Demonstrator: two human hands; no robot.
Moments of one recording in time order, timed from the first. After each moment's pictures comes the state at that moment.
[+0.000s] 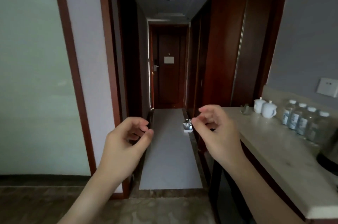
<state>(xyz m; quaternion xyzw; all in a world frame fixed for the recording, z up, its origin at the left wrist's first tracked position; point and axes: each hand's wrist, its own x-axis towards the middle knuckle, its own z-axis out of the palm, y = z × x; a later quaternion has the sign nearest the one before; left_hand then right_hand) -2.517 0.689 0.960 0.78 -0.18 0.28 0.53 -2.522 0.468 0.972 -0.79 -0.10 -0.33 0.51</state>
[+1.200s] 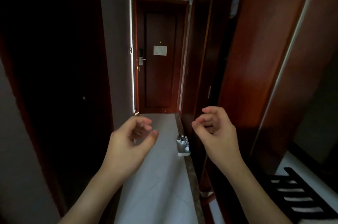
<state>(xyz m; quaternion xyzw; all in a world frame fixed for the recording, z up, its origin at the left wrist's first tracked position) -1.610 0.528 0.944 0.77 -0.20 0.24 0.56 -1.632 0.318 0.963 -0.77 -0.06 -0.33 0.55</state>
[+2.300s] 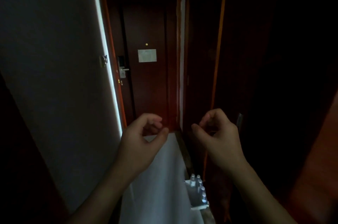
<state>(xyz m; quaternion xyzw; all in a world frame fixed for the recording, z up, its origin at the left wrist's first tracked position) -0.849 0.400 0.944 0.74 -0.28 0.24 0.57 -0.904 0.210 0.952 -0.78 -0.02 -0.38 0.50</state>
